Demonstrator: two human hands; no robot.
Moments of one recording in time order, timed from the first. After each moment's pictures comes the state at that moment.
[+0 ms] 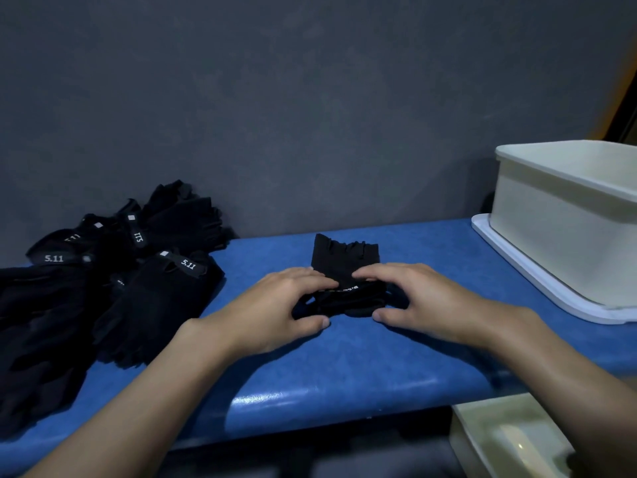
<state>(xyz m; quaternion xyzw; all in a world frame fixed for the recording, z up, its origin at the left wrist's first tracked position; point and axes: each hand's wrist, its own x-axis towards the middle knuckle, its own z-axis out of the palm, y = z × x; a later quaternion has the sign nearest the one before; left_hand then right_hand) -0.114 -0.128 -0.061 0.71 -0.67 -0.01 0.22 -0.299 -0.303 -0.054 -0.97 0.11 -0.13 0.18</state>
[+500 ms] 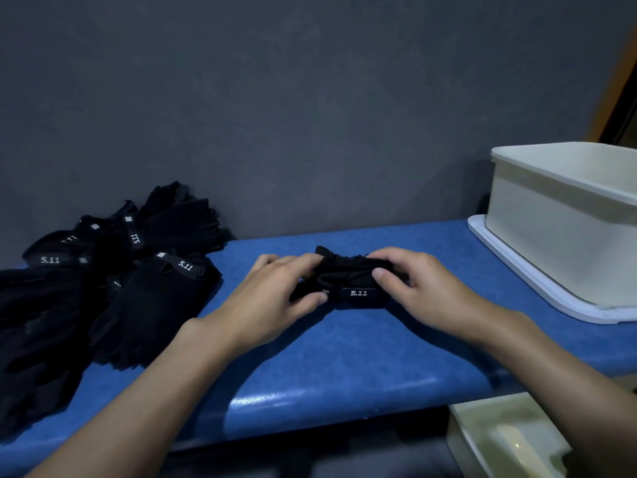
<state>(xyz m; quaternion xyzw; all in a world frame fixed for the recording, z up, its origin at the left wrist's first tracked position) -0.113 -0.133 -0.059 0.72 -0.64 0.07 0.27 -0.298 -0.301 -0.053 -0.90 0.15 -0.25 0.32</state>
